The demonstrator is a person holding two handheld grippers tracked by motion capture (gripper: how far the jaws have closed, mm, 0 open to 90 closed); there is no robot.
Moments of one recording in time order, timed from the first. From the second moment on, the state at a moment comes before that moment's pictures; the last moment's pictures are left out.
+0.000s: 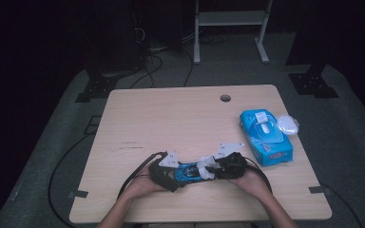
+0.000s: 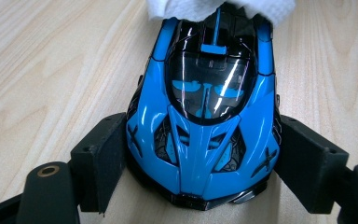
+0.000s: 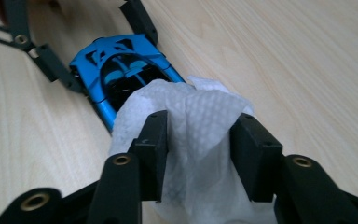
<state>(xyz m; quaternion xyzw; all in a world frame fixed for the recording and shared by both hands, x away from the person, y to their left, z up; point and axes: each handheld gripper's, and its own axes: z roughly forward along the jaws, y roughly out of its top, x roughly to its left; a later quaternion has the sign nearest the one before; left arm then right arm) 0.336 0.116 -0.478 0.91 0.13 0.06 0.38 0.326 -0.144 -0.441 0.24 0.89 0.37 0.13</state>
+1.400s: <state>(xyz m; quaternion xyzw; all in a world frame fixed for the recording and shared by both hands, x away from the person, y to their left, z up) 0.338 0.115 -0.478 0.91 0.13 0.06 0.38 0.319 -0.149 -0.439 0.26 0.89 0.35 0.11</state>
